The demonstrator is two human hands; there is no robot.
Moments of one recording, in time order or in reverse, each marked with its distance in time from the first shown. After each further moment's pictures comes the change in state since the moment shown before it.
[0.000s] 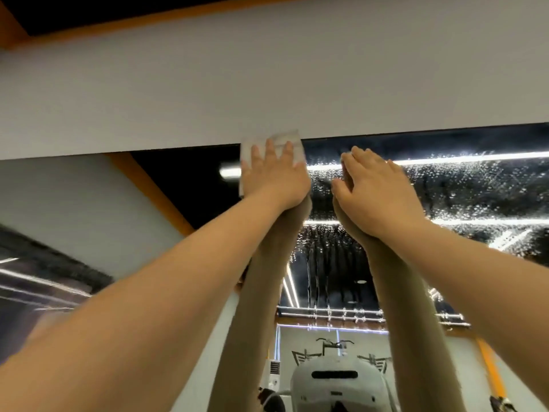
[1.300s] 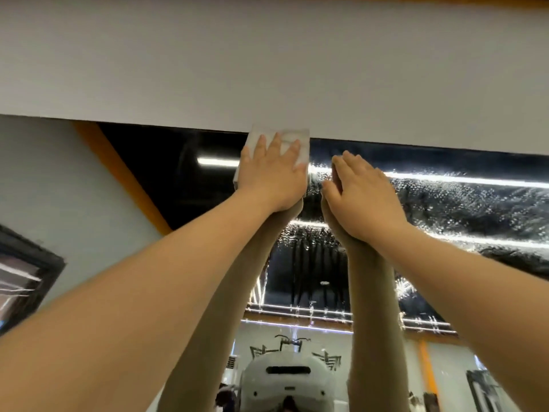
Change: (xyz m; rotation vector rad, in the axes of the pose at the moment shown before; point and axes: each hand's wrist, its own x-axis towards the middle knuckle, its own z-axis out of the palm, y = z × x) left_hand -0.004 -0.003 0.003 -0.024 0.044 0.184; right_hand -0.001 -0.002 -0.002 -0.040 -0.030 -0.011
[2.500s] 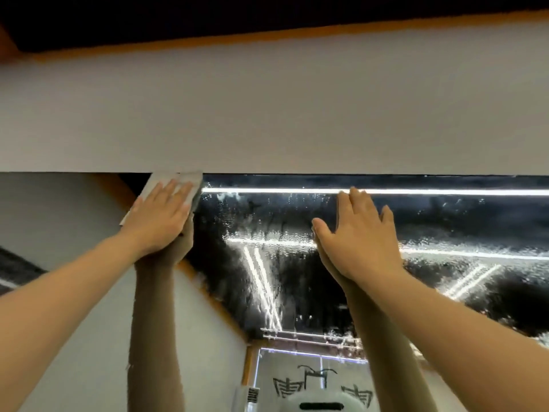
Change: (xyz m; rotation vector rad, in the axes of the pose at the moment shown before) left_hand -0.003 0.009 0.015 0.275 -0.057 -0.136; right_hand -0.041 0.182 -0.042 0.044 -0.037 0.097
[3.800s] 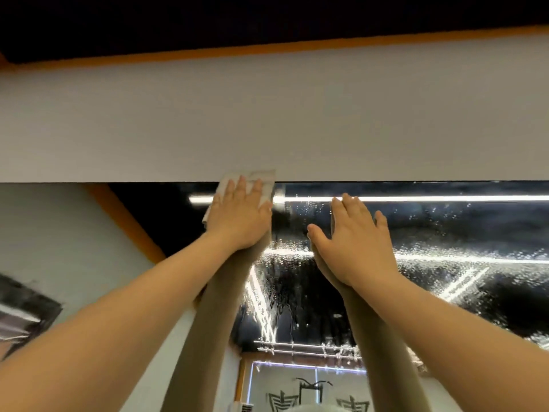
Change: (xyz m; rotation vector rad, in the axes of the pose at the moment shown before) left_hand 0.013 0.142 -0.028 -0.179 0.043 0.053; right_hand 0.001 0.000 -0.003 0.022 -0.018 0.015
